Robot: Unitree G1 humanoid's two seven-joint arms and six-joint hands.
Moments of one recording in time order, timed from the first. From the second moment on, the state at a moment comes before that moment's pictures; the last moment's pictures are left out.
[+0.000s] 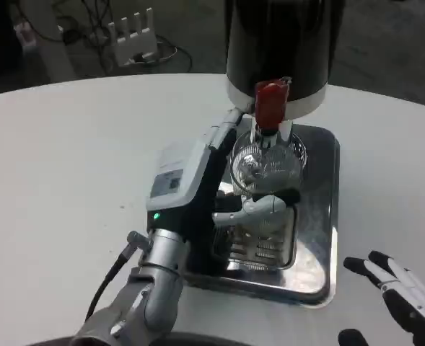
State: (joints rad) left arm -0.86 0.20 -0.37 1.02 0.64 -0.49 0.66; right arm 0.72 0.03 -0.12 -1.03 -0.64 -0.15 0.44
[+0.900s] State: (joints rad) left arm -0.57 0.20 -0.24 0.62 0.51 -0.50 0.56; right arm 0.73 0.02 -0.08 -1.03 -0.65 -0.12 0.42
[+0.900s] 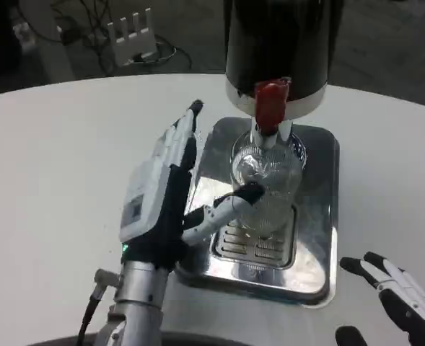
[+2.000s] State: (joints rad) left arm -0.57 0.16 -0.03 -0.10 0.12 -0.16 0.02; right arm 0.74 -0.01 -0.06 -1.03 -0.65 -0.11 0.38
